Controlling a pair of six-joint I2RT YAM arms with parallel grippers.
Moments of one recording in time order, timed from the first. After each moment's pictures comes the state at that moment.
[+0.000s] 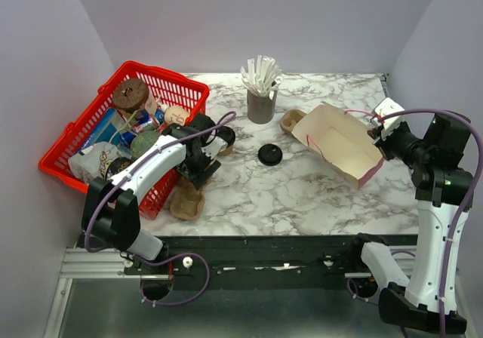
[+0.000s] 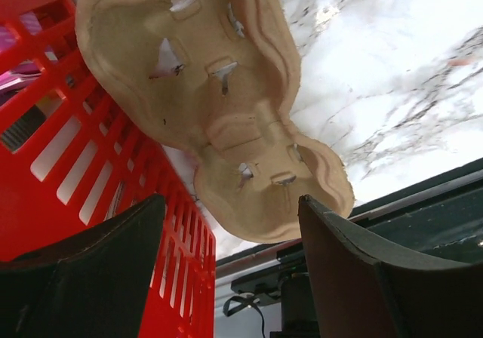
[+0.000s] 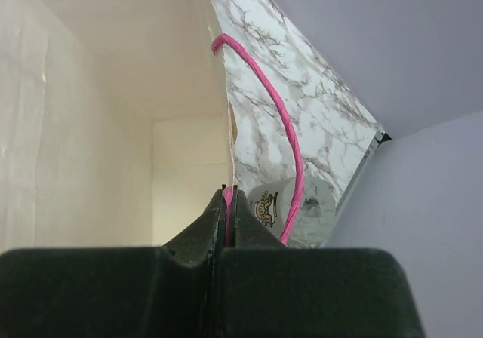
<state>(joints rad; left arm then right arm) -0.47 1.47 1.16 -1.07 -0.04 0.21 -0.21 0.87 1.31 -0.91 -0.62 -0.82</state>
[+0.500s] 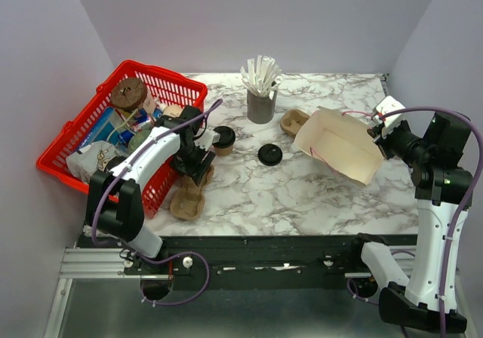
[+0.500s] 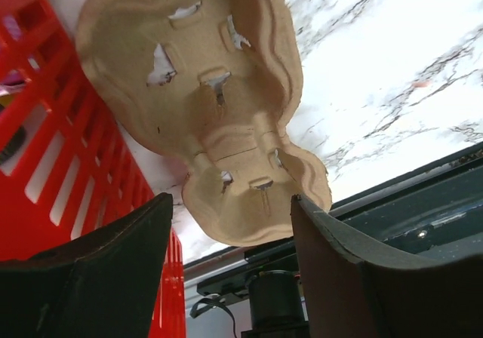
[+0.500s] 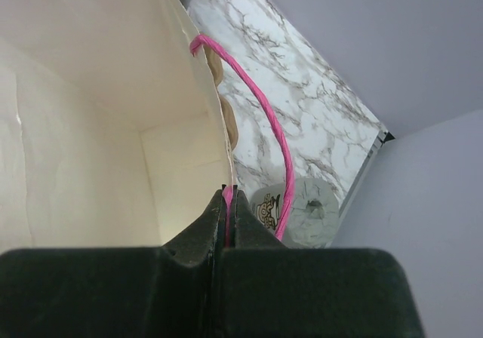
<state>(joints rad) -0.35 1.55 1.23 -1.11 0.11 0.18 -0.21 0.87 1.30 -0.89 -0.62 -0.78</state>
